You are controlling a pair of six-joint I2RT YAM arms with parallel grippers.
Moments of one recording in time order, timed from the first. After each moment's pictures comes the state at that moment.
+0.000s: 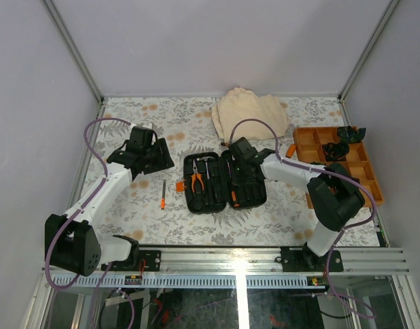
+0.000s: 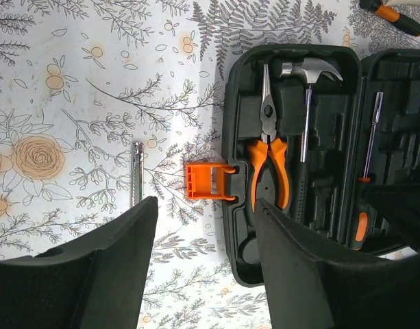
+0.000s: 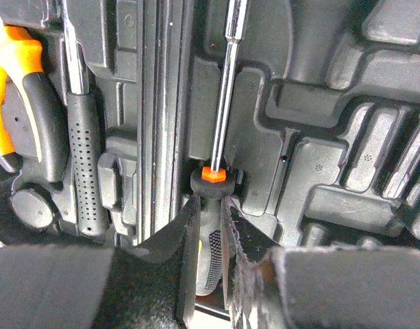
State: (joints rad) left arm -0.25 1.26 0.96 -0.58 0.06 -0.51; right arm 0.69 1.72 1.07 -0.43 -0.03 0.48
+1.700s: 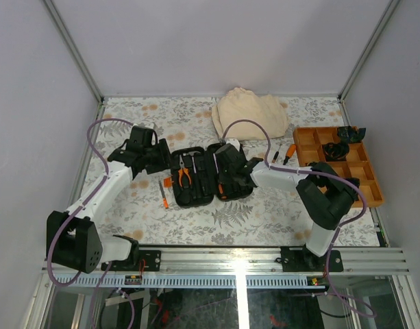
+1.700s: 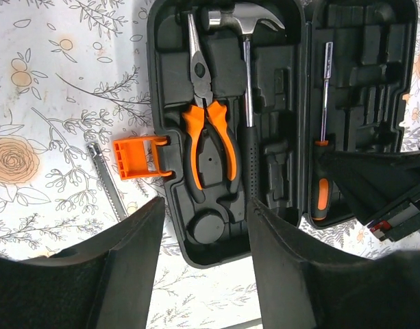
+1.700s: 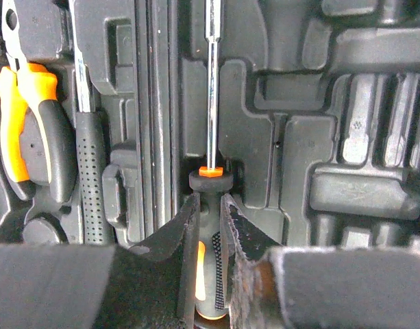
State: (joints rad) left arm -0.24 1.29 0.96 -0.56 0.15 -0.51; right arm 0.80 1.82 1.05 -0.21 0.15 0.62
